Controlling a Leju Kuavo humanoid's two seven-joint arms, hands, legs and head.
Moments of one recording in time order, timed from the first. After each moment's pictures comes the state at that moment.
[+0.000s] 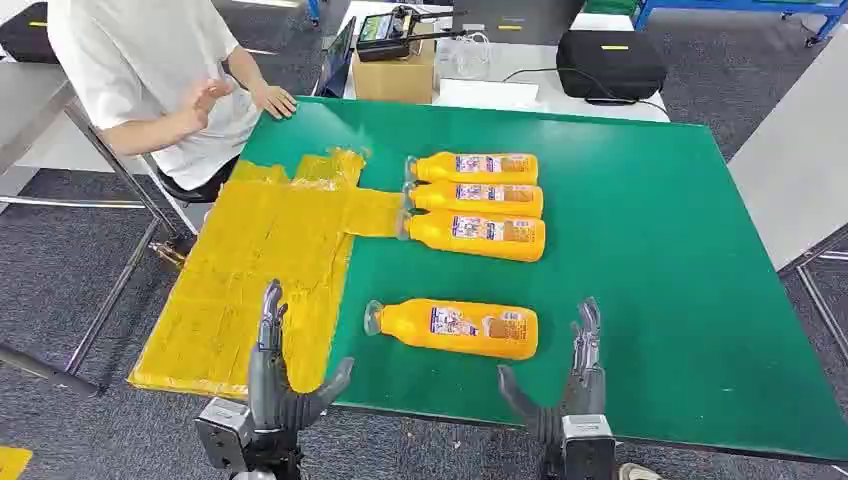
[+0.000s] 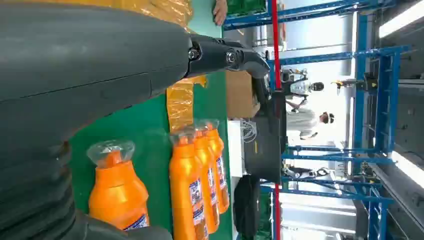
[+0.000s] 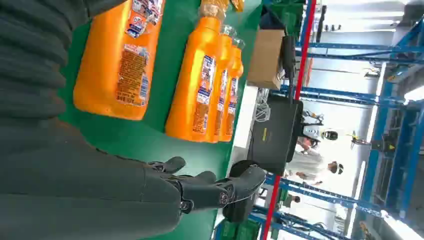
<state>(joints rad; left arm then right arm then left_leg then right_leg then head) 0.16 -0.13 -0.41 -1.48 -0.02 0.42 -0.68 0.20 0.11 0.37 -1.57 0.24 -0.46 -0.57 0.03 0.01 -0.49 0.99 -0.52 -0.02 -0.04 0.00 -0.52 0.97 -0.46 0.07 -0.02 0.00</state>
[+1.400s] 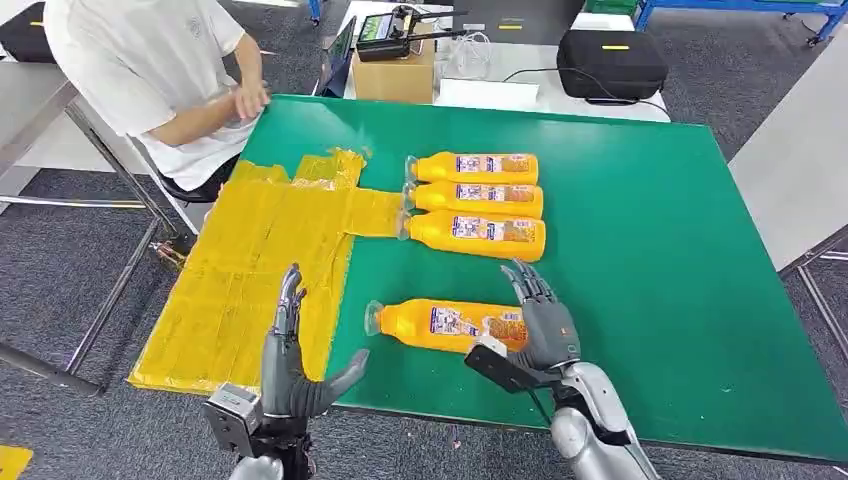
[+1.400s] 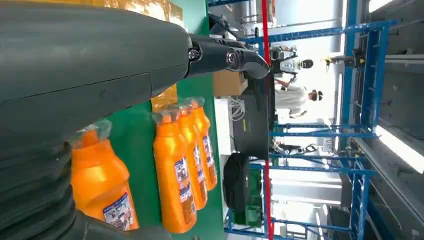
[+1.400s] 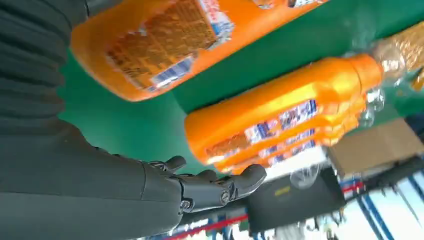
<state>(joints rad) 0.12 -0.17 -0.39 -1.47 -0.07 0.30 -0.66 -0.21 -0.06 0.44 -1.17 0.94 -0.24 -0.17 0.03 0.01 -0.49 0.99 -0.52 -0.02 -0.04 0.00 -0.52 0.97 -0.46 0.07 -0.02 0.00</state>
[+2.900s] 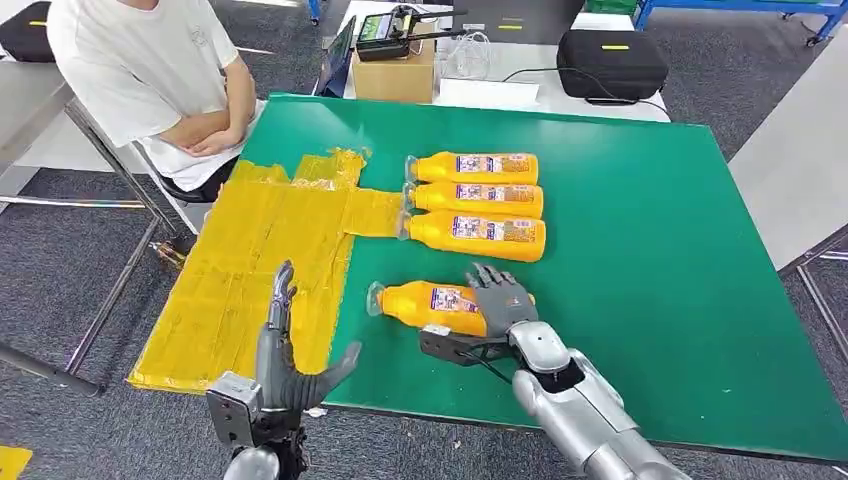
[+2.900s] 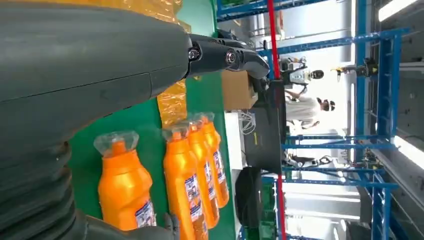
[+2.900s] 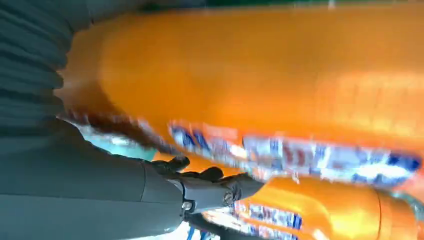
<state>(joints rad) 0.12 -0.20 -0.32 -1.47 -0.14 0.29 -0.61 -0.49 -0.03 0.77 -0.91 1.18 0.03 0.20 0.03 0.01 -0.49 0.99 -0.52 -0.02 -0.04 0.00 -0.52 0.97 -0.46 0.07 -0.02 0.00</state>
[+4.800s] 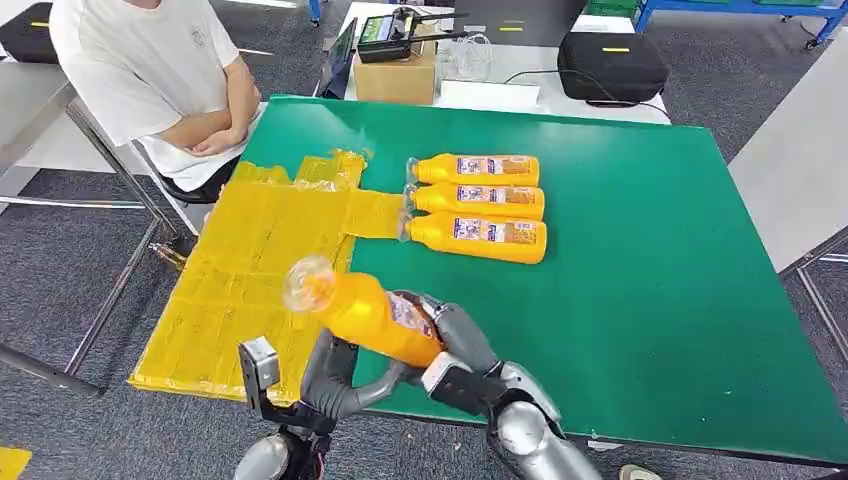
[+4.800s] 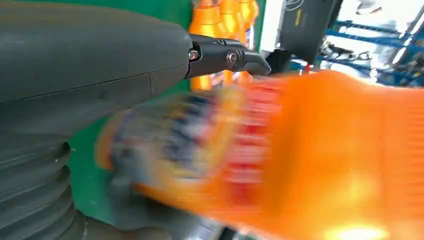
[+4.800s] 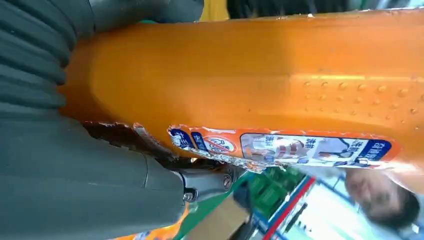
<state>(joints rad) 0.05 -0.16 -0.42 -1.37 0.23 -0.09 -0.44 -0.22 0.06 0.64 -1.21 0.49 0.00 -0.46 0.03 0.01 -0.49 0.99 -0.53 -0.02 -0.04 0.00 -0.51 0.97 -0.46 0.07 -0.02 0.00</state>
